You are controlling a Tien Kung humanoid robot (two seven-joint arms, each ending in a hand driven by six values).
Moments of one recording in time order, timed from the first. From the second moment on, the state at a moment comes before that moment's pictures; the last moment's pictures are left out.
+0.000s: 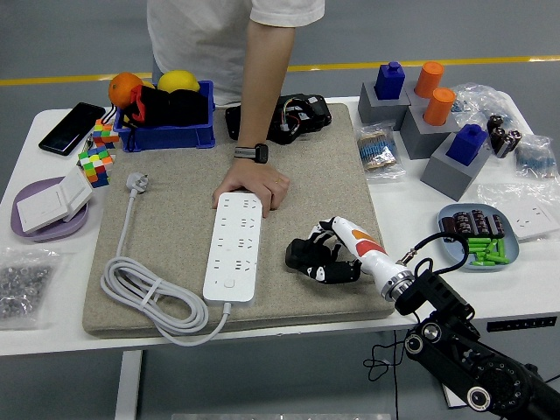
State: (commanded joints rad) left arm -0.10 0.02 -1.55 -0.18 1.60 -0.05 0.30; right arm 0.31 -0.08 0.76 1.19 -1.69 -0.26 0.04
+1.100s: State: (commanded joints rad) left arm -0.09 0.04 -1.56 -0.18 1.61 -0.05 0.31; right arm 0.48 -0.02 0.62 1.28 -1.77 -0.24 -0.03
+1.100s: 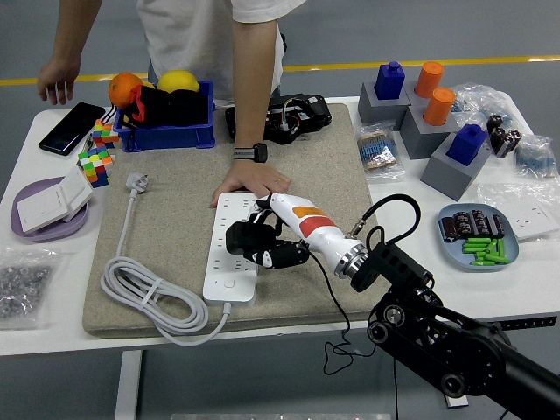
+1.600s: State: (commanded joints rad) left arm -0.09 0.04 -1.56 -0.18 1.62 -0.05 0.31; right arm 0.51 0.00 0.57 1.22 -1.81 -0.23 -0.06
